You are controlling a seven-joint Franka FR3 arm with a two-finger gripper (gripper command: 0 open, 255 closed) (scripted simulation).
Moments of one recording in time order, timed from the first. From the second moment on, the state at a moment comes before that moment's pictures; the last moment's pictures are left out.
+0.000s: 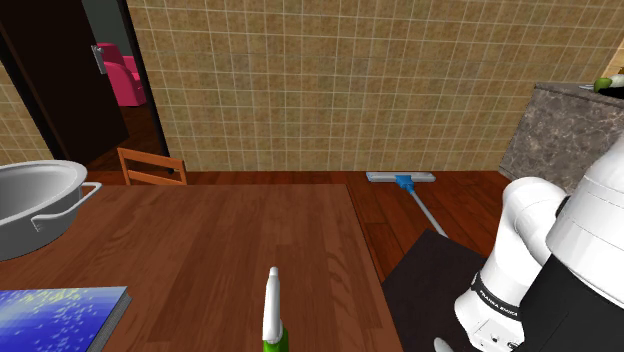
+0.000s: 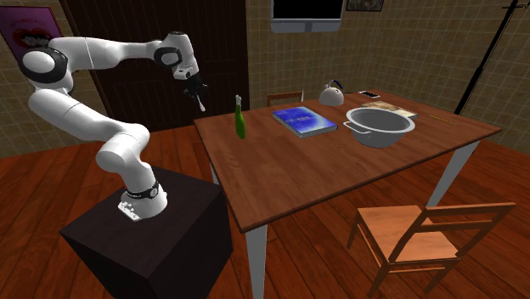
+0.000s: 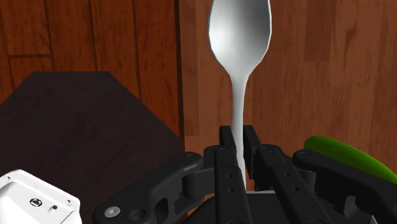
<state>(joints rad) 0.45 -0.83 0.83 -2.34 0.70 1.85 1.71</state>
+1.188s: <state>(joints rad) 0.45 -0.80 0.97 -2.52 0.81 2.08 1.66</state>
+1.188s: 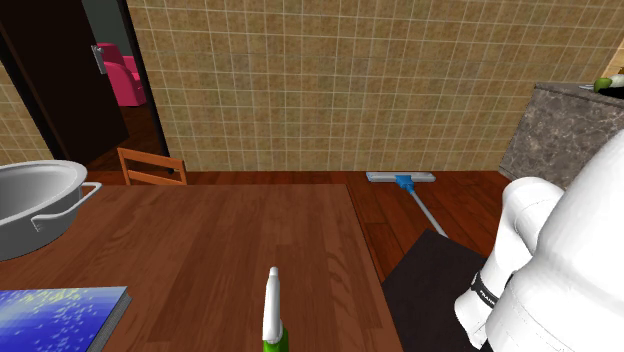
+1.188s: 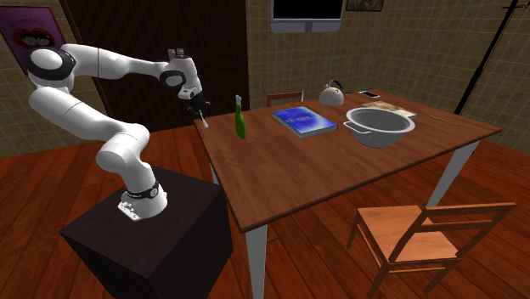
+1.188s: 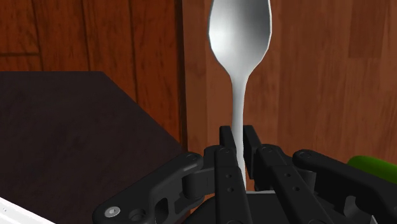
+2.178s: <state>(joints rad) 0.40 -0.68 1.16 -2.62 0.92 2.31 1.61</state>
